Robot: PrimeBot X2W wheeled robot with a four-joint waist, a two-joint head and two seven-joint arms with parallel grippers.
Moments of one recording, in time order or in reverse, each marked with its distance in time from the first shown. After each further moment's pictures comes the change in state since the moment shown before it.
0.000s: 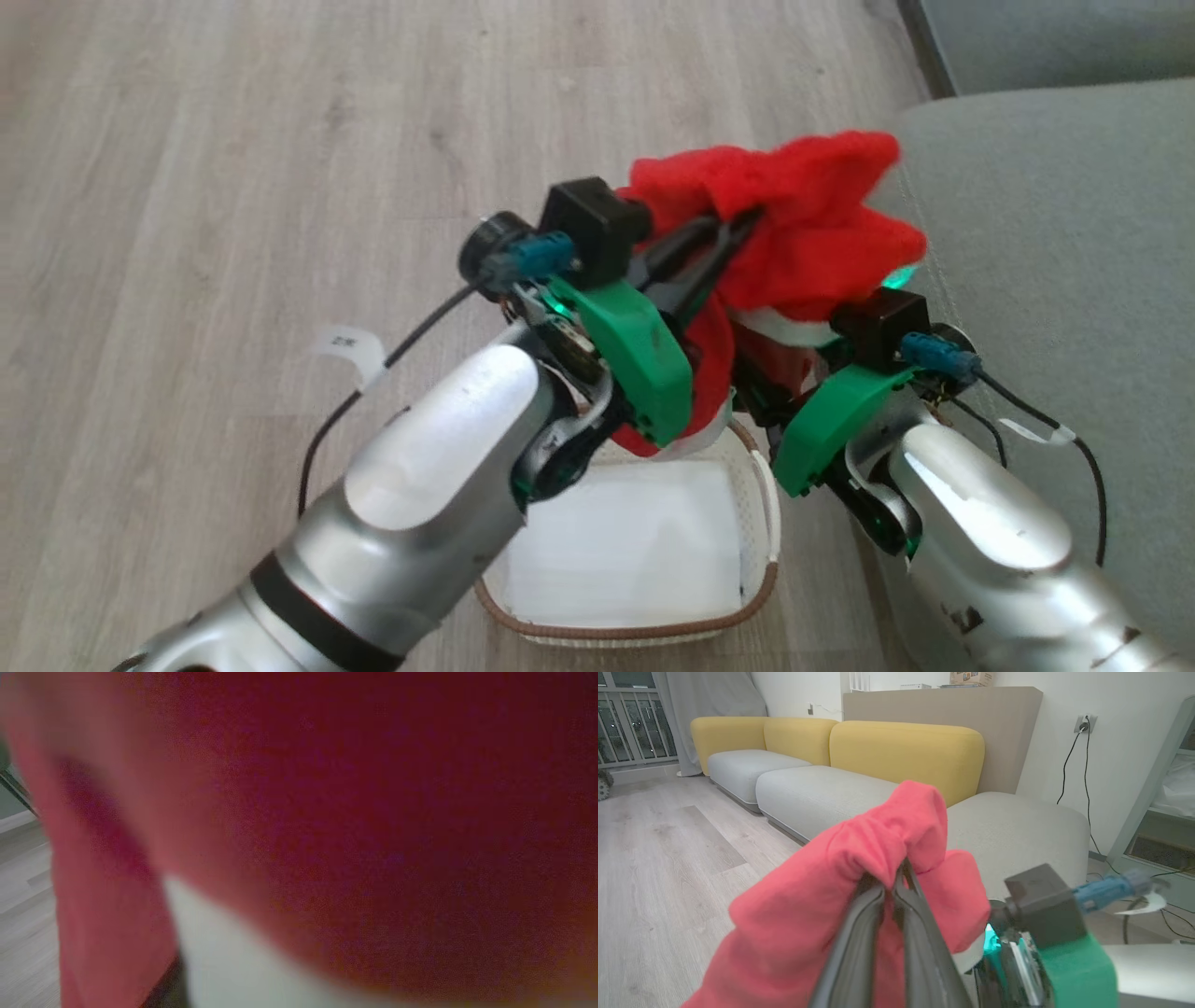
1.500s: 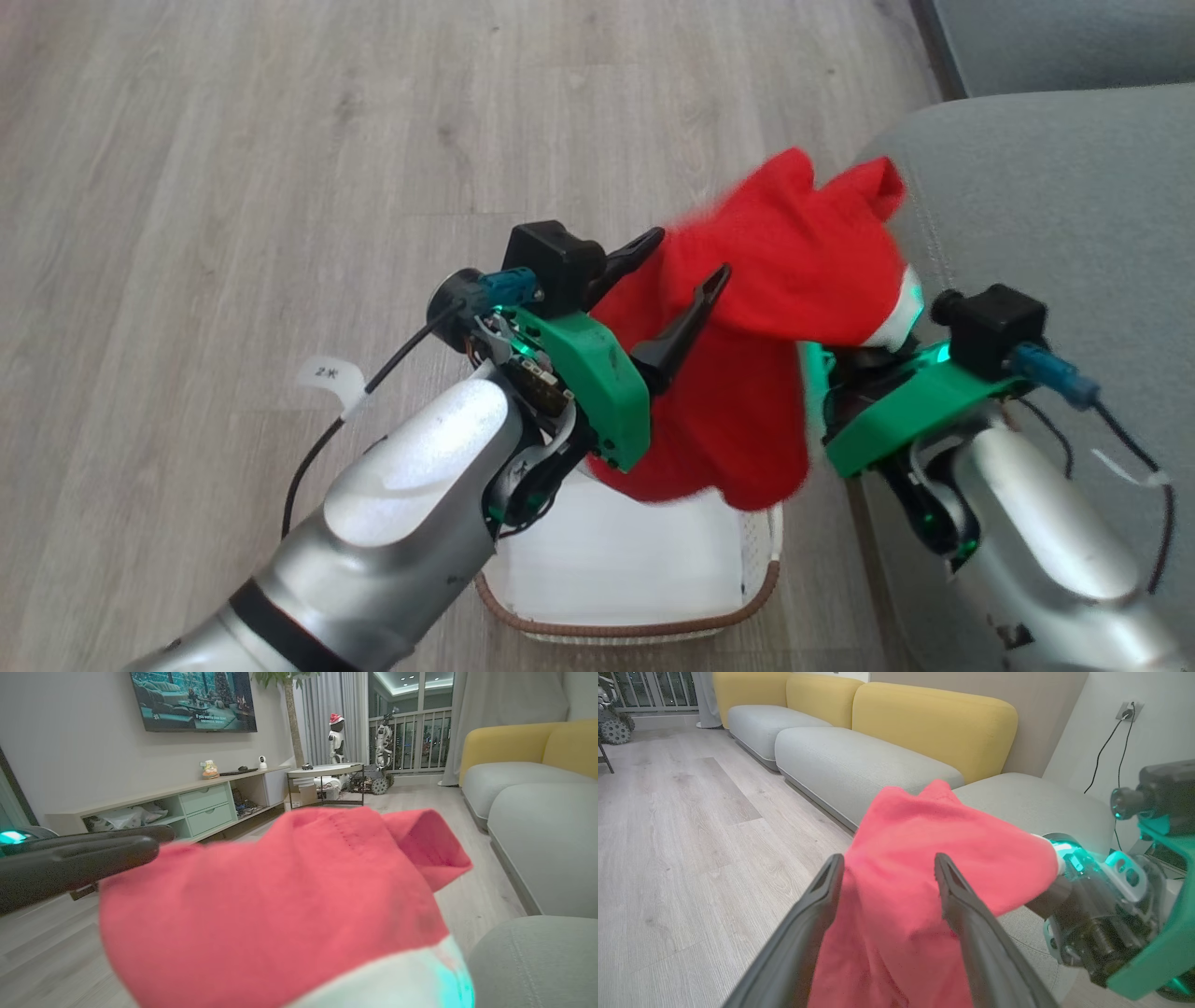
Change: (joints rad) left arm 0.049 0.046 -0.032 0.056 -0.071 0.038 -0.015; right arm 0.113 -0.013 -0.190 -0.180 -0.024 0.000 -0.066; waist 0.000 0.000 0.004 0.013
